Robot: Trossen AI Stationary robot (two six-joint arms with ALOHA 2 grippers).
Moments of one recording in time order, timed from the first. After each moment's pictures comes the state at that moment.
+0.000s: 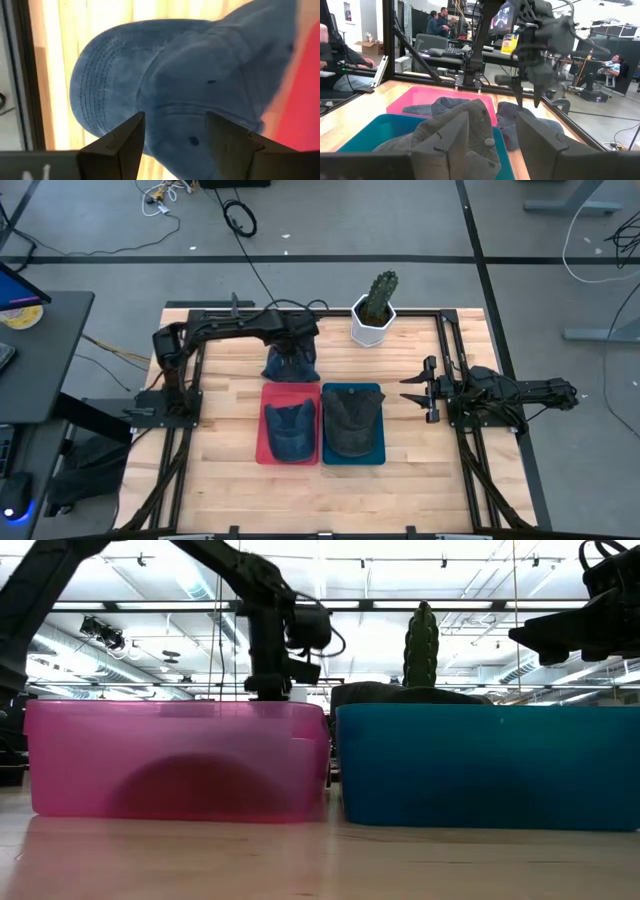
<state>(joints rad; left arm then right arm) 0.38 1.89 1.46 -0.92 -0.17 0.33 0.03 0.00 0.02 0.02 0.04 -0.17</state>
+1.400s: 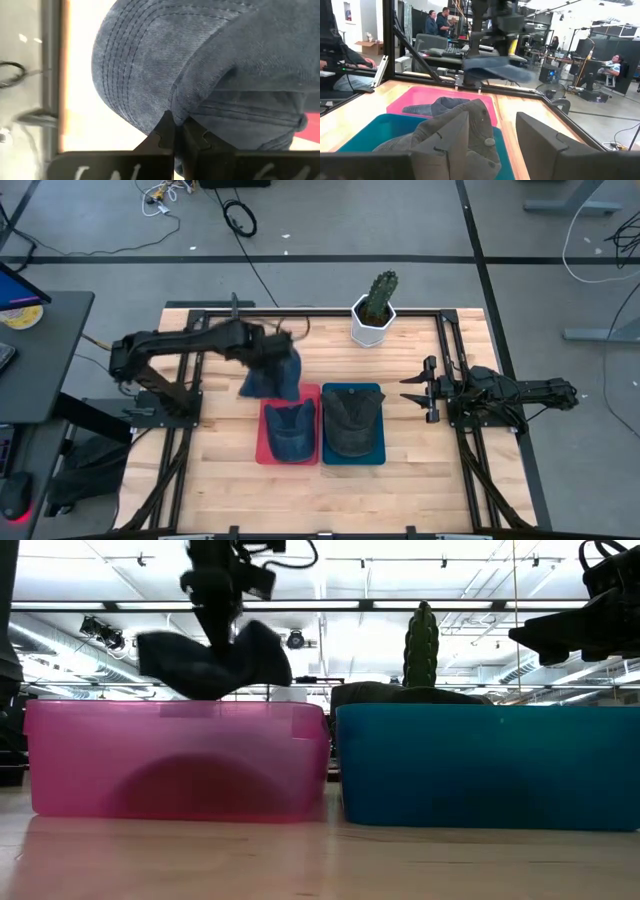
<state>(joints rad) 0.14 1.55 1.47 -1.29 -0.29 -0.01 0.03 0.00 0.02 0.02 0.05 -0.17</state>
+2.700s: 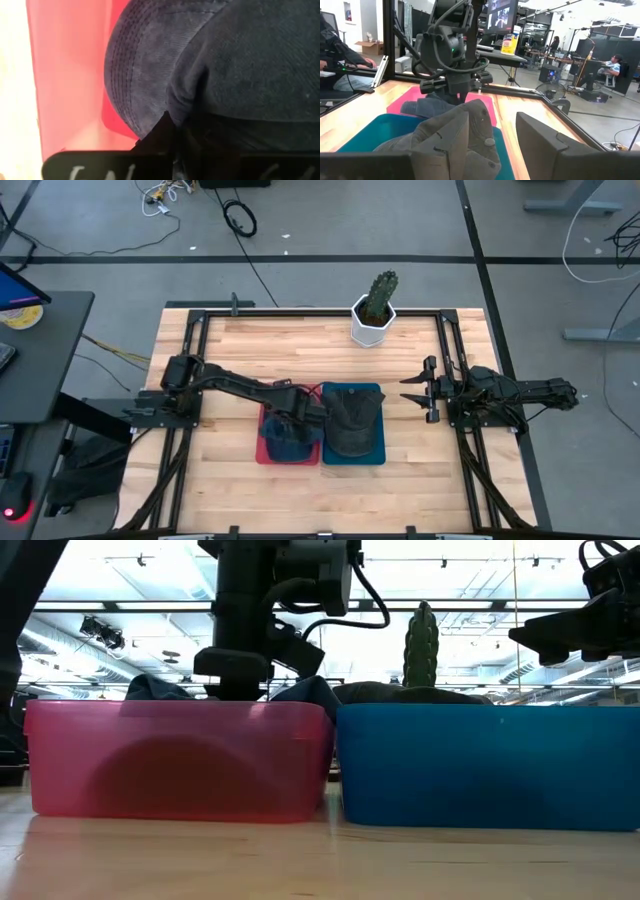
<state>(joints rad) -0.16 2.01 1.47 -1.10 -0.23 -0.38 0.03 0.00 0.02 0.02 0.04 -0.17</state>
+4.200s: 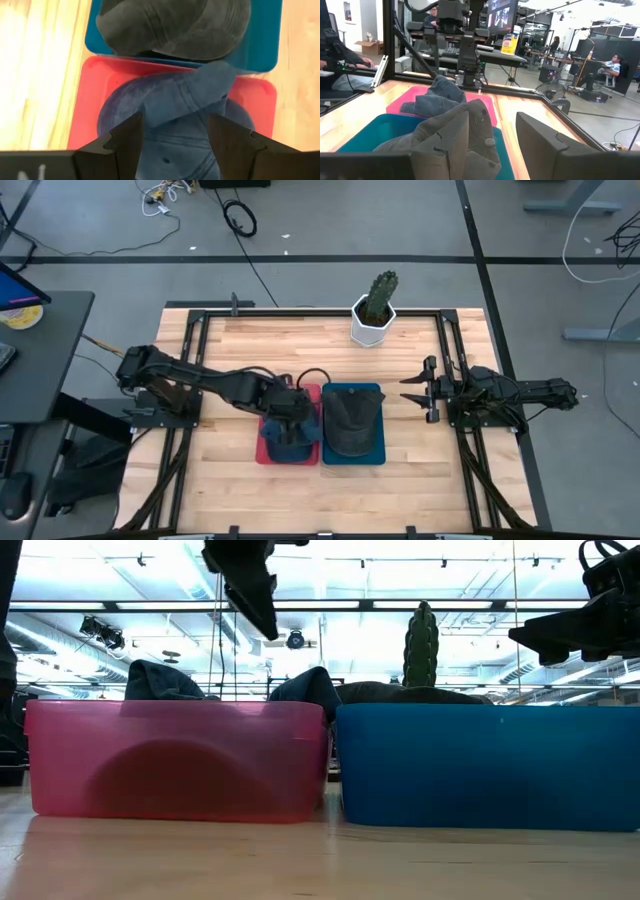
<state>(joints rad) -0.23 1.65 1.45 -0.92 -0.22 -0.31 0.03 0.00 0.02 0.02 0.04 -0.17</state>
